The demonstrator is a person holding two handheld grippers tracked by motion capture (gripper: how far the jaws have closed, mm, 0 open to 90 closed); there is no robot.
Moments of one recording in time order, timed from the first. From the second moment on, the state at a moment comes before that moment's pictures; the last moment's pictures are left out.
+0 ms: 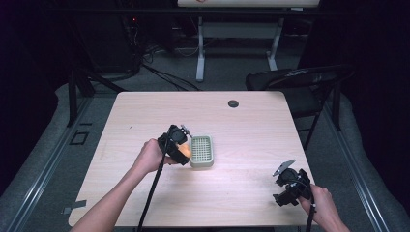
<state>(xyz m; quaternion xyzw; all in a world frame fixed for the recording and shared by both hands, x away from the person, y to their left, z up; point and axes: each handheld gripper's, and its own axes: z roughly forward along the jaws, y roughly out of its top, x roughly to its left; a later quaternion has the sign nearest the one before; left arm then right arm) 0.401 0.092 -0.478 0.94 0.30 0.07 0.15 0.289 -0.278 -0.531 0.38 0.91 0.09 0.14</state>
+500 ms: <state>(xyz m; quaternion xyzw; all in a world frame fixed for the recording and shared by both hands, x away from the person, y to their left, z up) 0.421 0.084 -0.476 0.94 0.30 0.07 0.14 0.289 -0.277 -0.532 0.38 0.91 0.09 0.14</state>
